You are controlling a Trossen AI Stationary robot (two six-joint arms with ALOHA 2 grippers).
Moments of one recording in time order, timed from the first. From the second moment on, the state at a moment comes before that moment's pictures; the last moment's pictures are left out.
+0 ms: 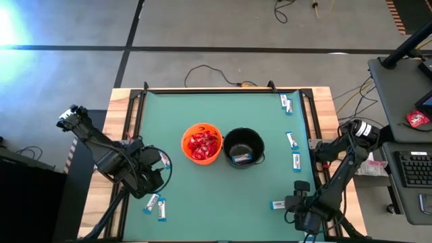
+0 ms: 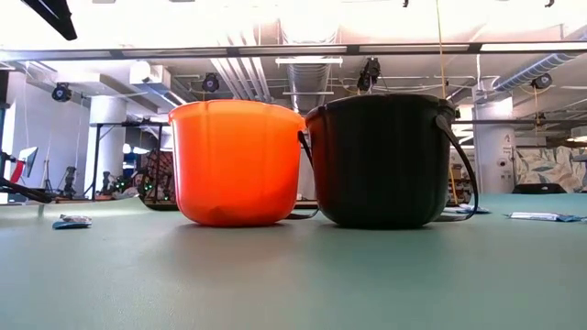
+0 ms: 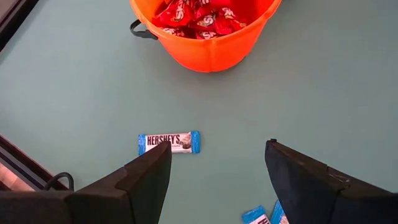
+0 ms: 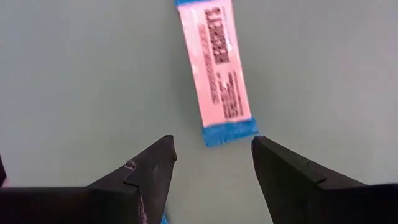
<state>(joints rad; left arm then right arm) -0.73 1.29 1.29 -1.45 -0.51 -1.26 1.06 1.61 0.93 -0.79 0.13 1.19</state>
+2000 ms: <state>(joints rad) -0.73 1.29 1.29 -1.44 -0.45 -1.28 0.91 1.93 0.76 0.04 1.01 1.15</state>
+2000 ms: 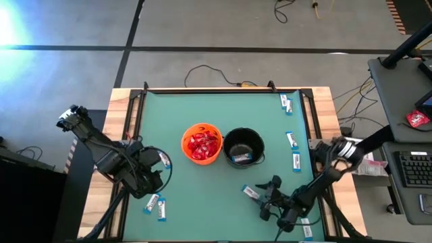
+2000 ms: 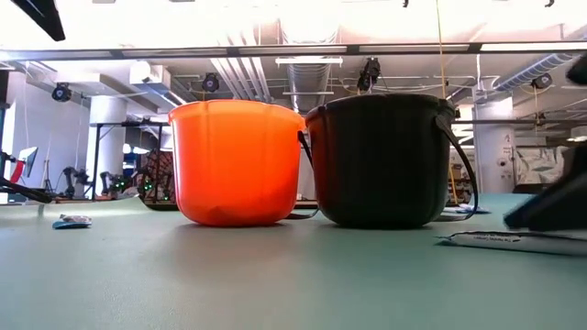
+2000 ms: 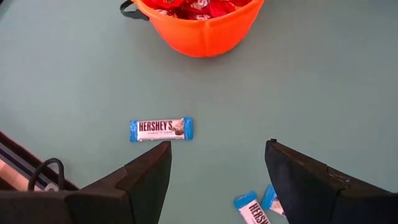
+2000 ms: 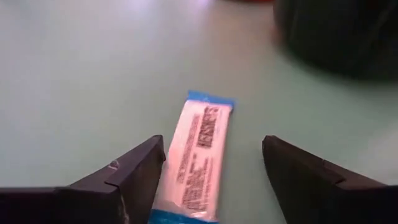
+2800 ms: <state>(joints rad) -0.70 1.29 1.29 -1.46 -0.46 -1.26 0.83 2.09 0.77 0.23 1.03 1.03</state>
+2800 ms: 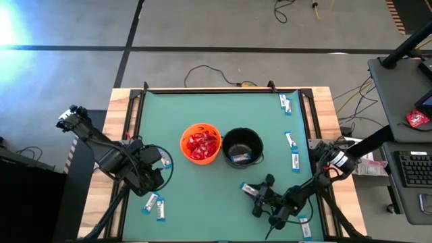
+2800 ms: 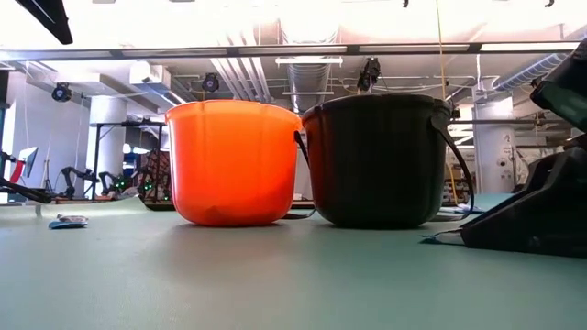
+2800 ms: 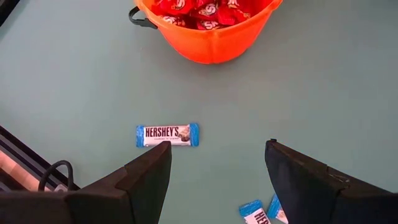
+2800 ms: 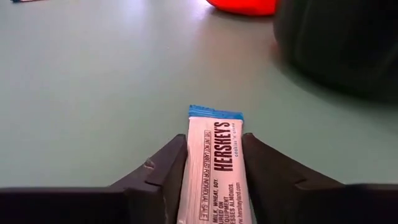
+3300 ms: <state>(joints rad) -0.70 1.29 1.29 -1.42 -0.51 -1.27 0.77 1.76 0.80 0.21 0.75 0.67</state>
